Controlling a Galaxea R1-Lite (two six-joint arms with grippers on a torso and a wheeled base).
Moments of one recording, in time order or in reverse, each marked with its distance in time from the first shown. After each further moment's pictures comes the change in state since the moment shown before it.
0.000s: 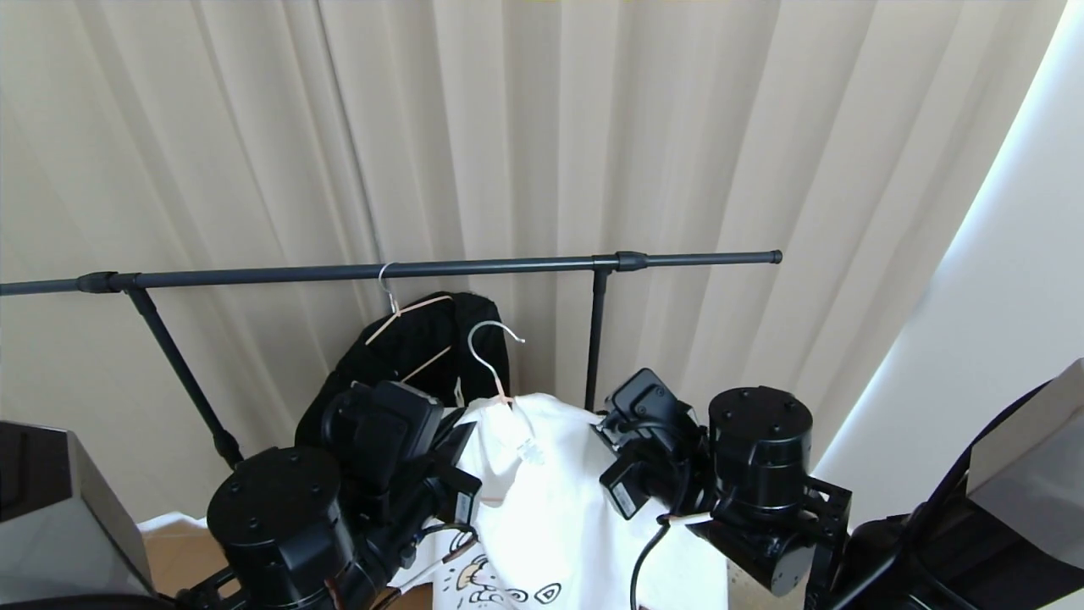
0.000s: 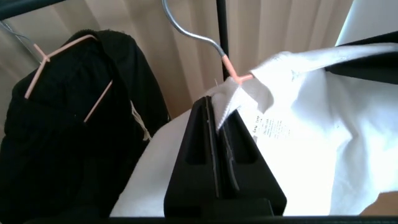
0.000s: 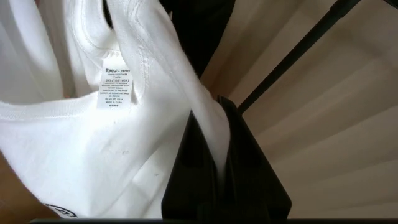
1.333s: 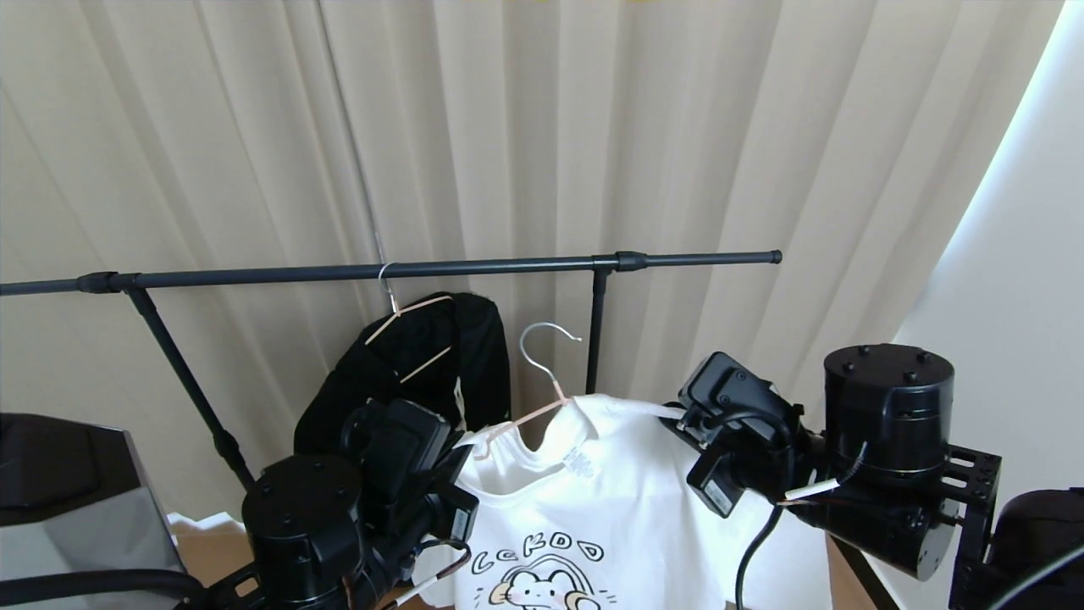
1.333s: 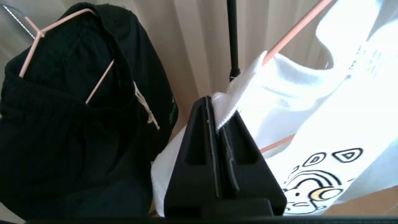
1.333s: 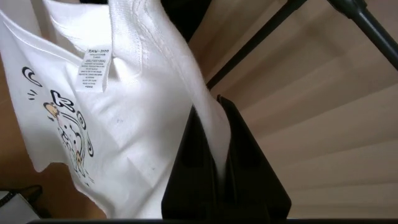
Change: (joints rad) left arm 0.029 0.058 0.023 0.028 -0.034 -0.015; right arm -0.112 -0.275 0.064 0.310 0.094 -0.214
